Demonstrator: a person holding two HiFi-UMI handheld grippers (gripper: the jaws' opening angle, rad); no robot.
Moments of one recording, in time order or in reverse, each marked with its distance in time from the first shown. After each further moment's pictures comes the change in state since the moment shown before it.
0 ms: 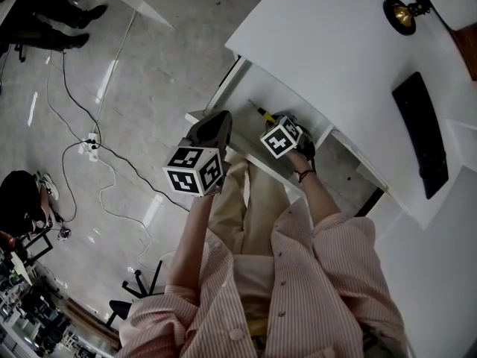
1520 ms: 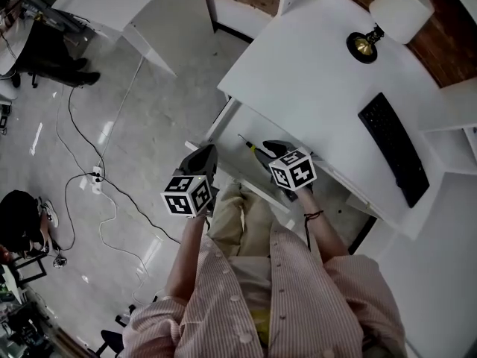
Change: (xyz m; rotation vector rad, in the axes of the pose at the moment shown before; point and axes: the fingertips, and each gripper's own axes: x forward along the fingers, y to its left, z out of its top) left arm -0.046 -0.020 0.017 0.033 -0.089 0.059; right arm -0.162 0.003 0.051 0.288 -0.459 0.179
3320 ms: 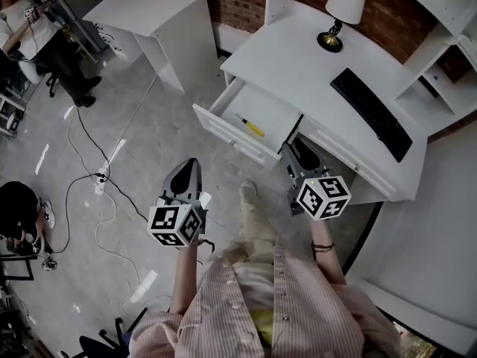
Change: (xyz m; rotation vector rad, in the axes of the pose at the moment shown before) left arm -0.273 -0.112 -0.064 0.169 -0.392 0.070; right arm -0.270 0.152 -0.050 0.075 -0.711 -0.210
